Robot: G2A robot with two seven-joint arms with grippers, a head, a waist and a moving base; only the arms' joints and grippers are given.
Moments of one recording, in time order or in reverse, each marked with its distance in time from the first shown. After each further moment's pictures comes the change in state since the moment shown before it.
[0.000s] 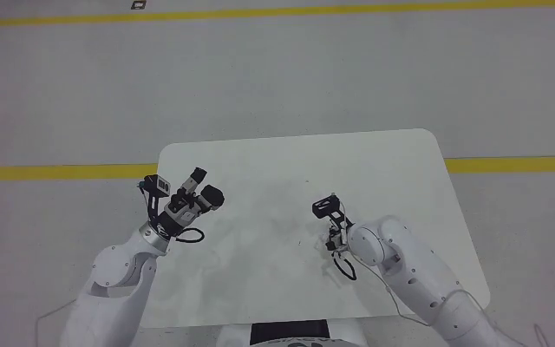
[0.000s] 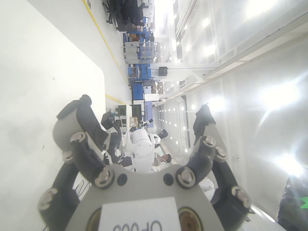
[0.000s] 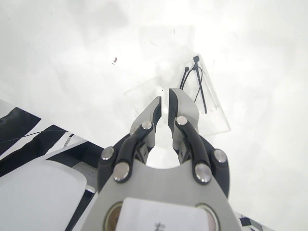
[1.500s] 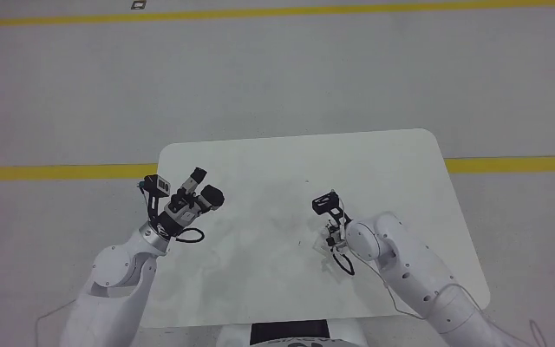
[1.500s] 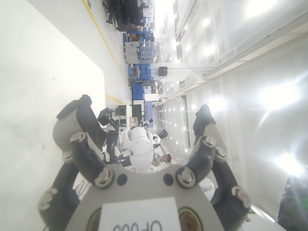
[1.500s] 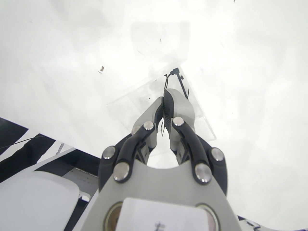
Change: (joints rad) left arm 0.000 0.000 0.000 0.000 0.000 0.000 0.000; right arm 0.028 -0.025 -0.001 0.045 -0.027 -0.009 0.004
